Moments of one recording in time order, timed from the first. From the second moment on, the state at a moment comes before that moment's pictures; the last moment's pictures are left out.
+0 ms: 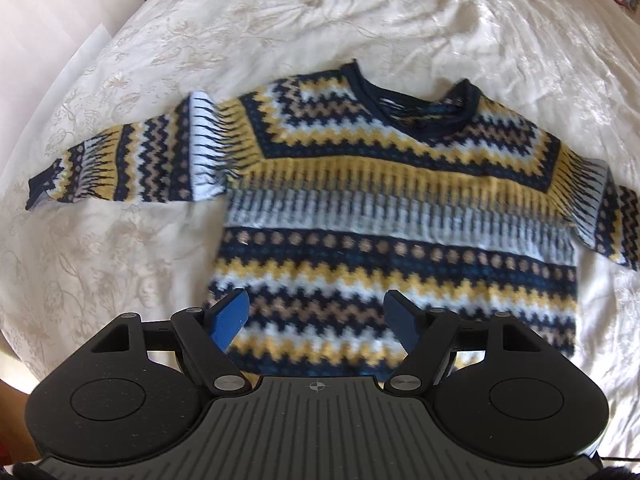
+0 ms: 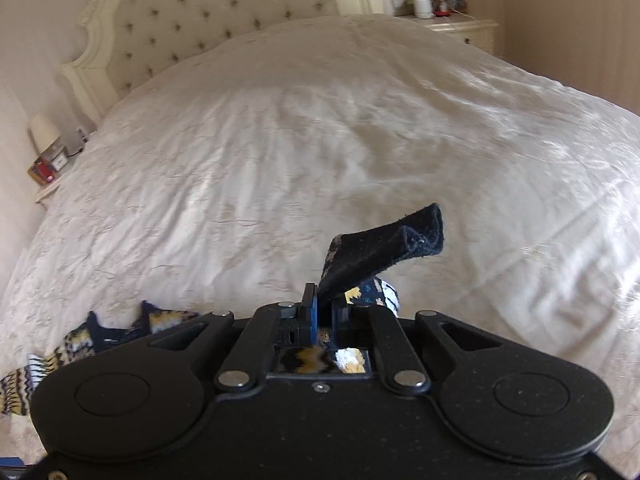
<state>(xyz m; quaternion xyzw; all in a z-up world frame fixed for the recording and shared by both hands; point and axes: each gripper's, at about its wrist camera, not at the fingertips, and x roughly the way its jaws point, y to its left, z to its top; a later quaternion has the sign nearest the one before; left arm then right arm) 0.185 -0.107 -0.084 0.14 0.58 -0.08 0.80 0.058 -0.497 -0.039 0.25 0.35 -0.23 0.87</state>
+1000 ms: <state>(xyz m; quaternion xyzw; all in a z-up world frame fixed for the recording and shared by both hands) 0.259 0.051 -0.103 0.13 0.59 -0.03 0.79 0.269 -0.131 -0.130 0.10 0.52 -0.04 0.85</state>
